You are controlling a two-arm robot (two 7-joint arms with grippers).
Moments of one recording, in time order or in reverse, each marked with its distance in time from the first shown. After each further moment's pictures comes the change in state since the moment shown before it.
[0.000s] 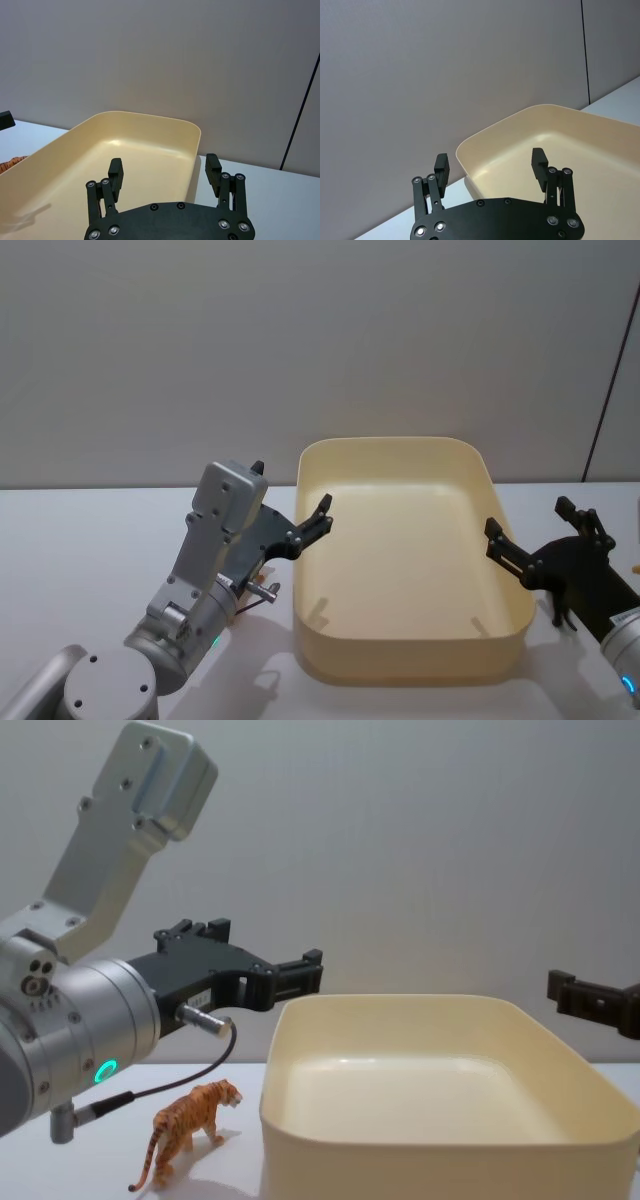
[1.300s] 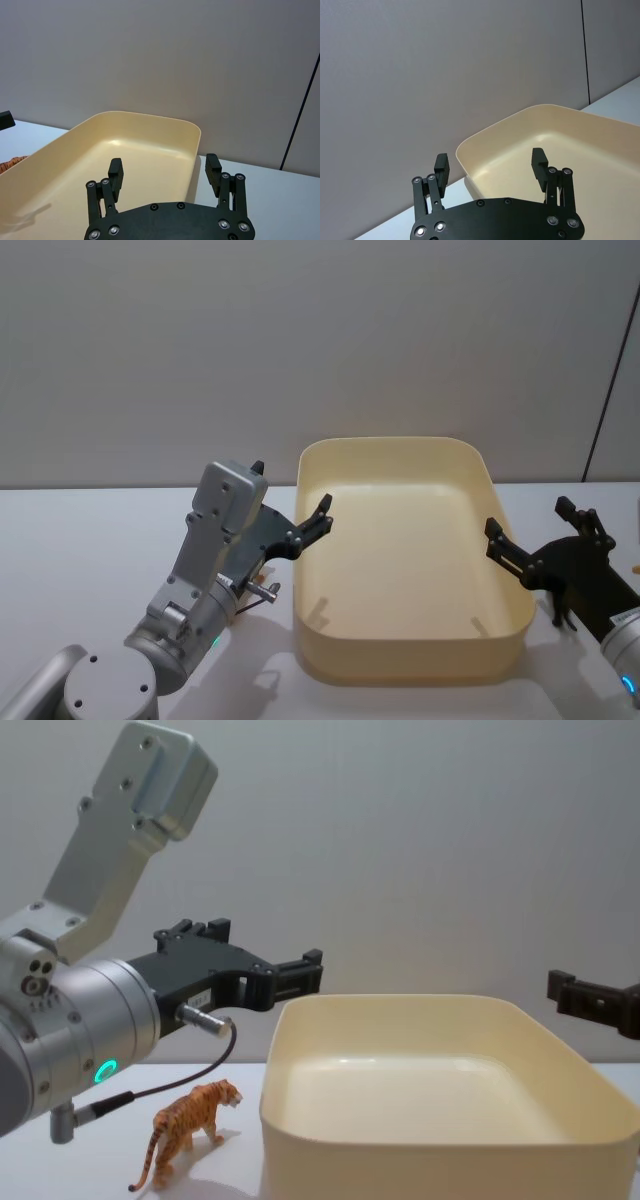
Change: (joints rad) left arm 0.000 0.000 0.000 0.000 0.000 0.000 0.000; right arm 0.000 0.000 0.000 0.000 0.000 0.000 0.000
